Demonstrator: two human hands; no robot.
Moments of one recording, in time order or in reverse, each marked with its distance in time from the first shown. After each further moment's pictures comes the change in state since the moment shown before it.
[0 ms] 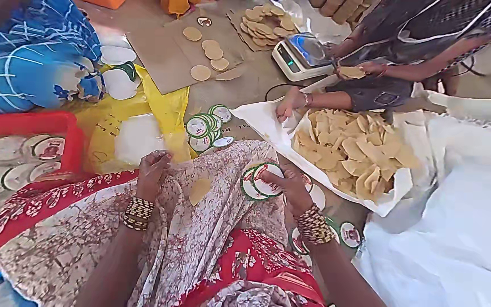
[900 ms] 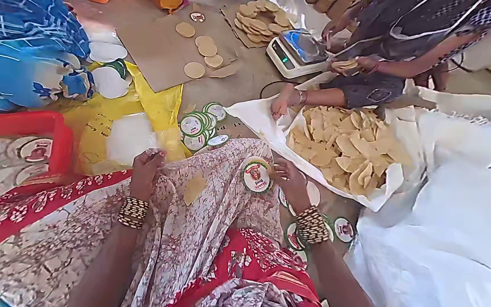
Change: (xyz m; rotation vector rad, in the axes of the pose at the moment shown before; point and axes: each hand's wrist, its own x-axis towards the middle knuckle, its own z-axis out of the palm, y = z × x) left_hand 0.006 -0.002 0.005 0.028 0.046 -0.001; right_hand 0.008 0.022 -0.040 -0.625 0.130 -0.124
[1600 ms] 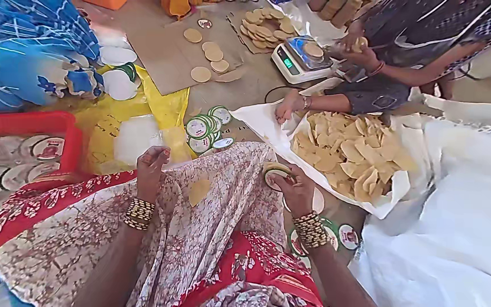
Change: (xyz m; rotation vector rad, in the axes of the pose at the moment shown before) left_hand -0.003 -0.003 -0.005 -0.108 -0.026 0.283; right_hand -0.007 -0.006 0.016 0.176 0.225 -0.302
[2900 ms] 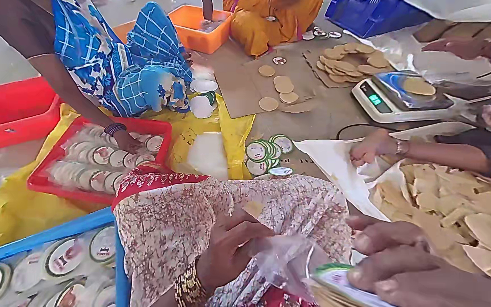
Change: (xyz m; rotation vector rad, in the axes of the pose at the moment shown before) left_hand -0.138 0.118 0.029 0.225 -0.253 0.817; right_hand -0.006 -0.192 -0.030 0.639 -0.582 -0.667
